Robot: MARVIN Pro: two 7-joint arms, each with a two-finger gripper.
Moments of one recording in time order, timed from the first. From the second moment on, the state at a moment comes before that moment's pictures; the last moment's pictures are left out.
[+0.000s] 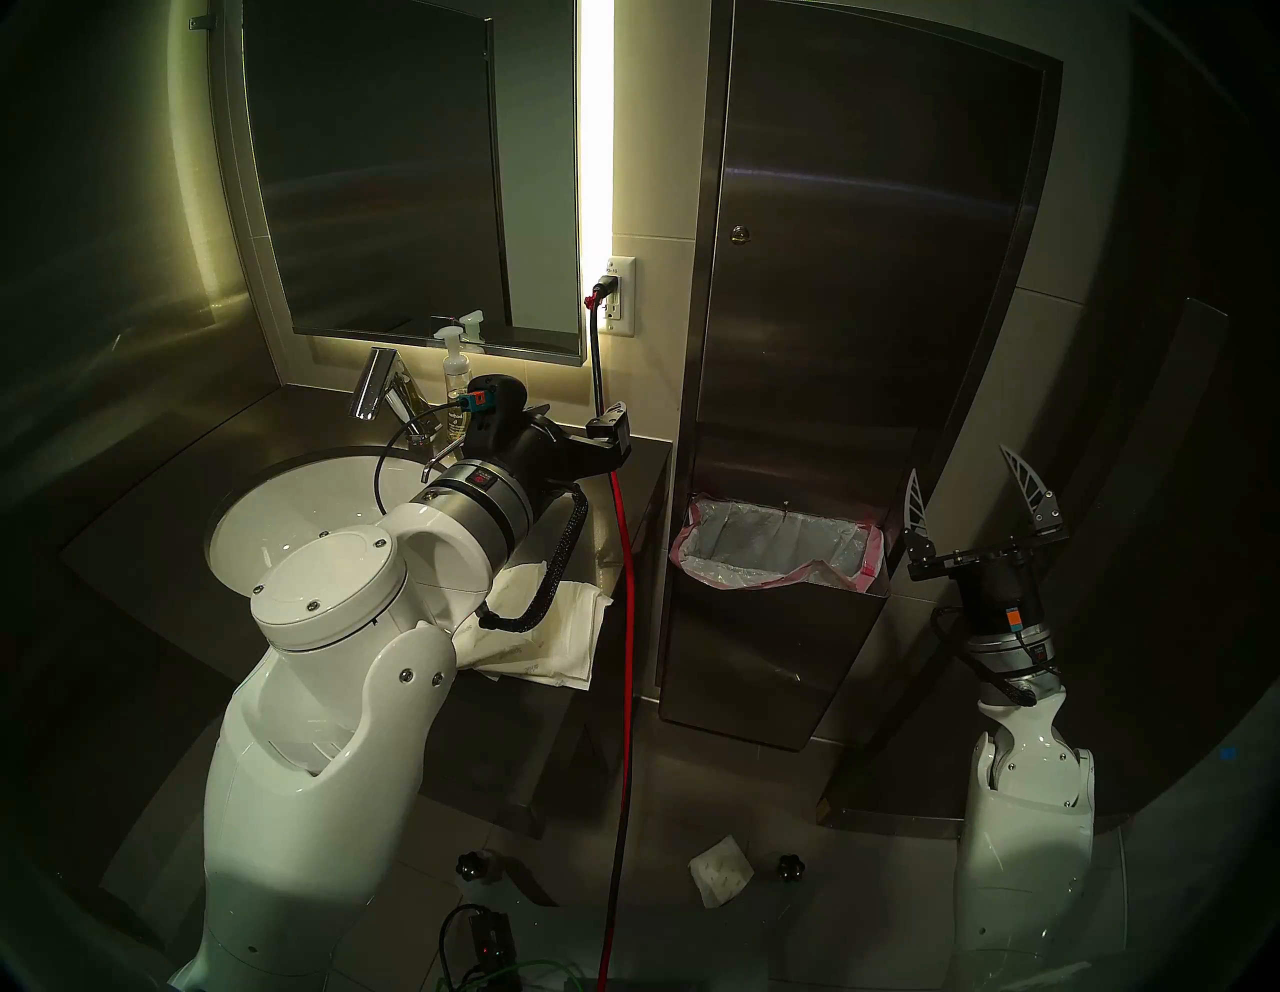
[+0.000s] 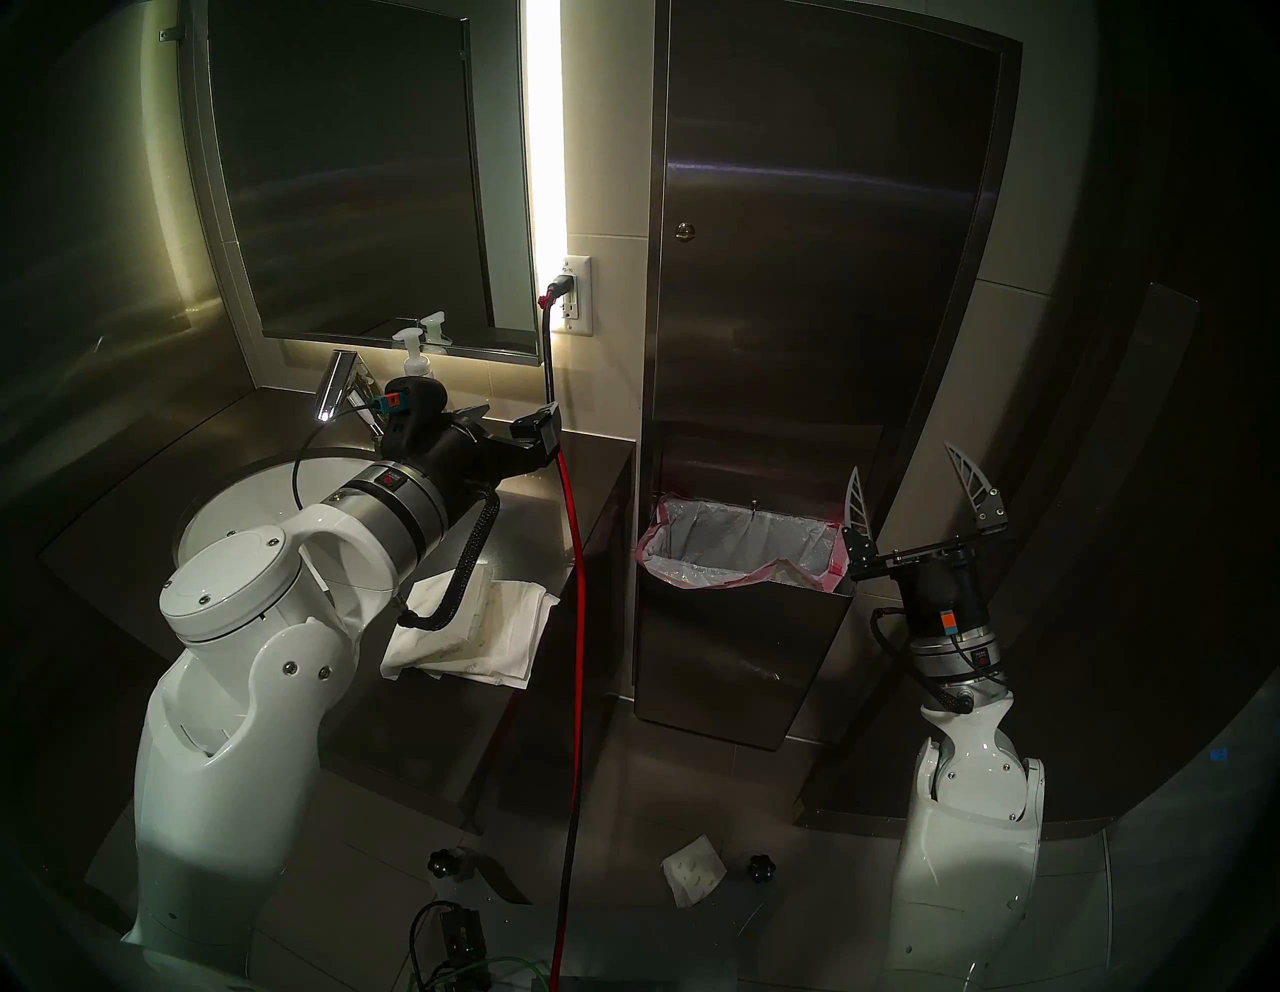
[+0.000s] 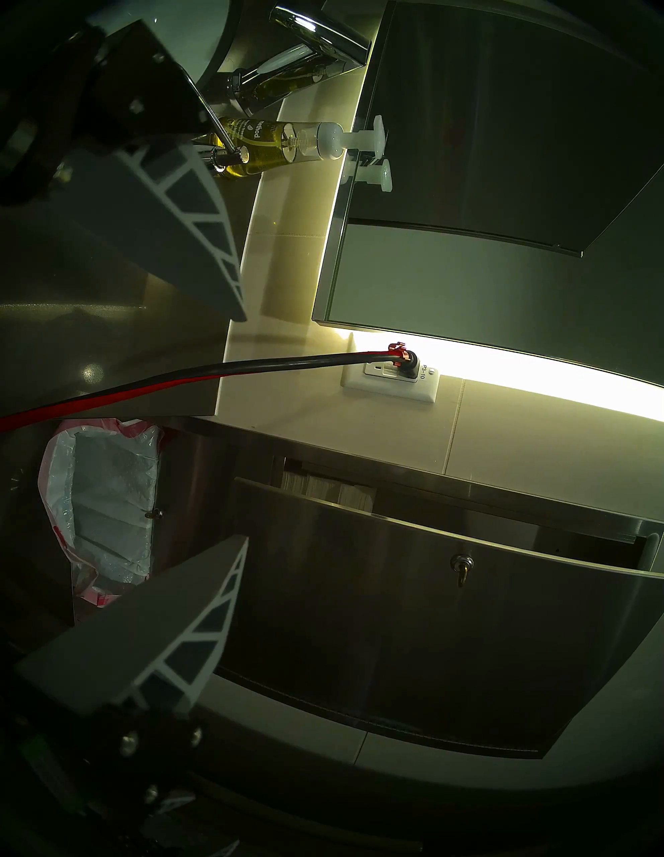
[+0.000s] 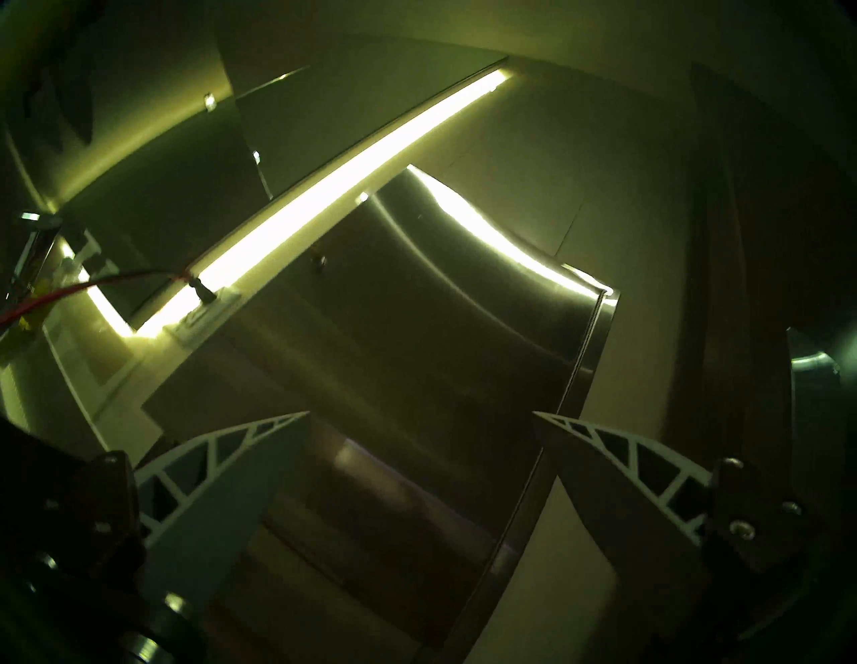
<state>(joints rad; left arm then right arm) 1.66 -1.32 -1.37 -2.37 -0.54 0.63 0.23 -1.80 -1.66 2.09 -1.80 -0.16 -0.96 0.39</state>
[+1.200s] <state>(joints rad) 1.45 -1.28 -1.29 -2.19 -0.44 0.66 0.07 -2.15 -1.52 2.01 -2.10 0.50 -0.68 0.63</state>
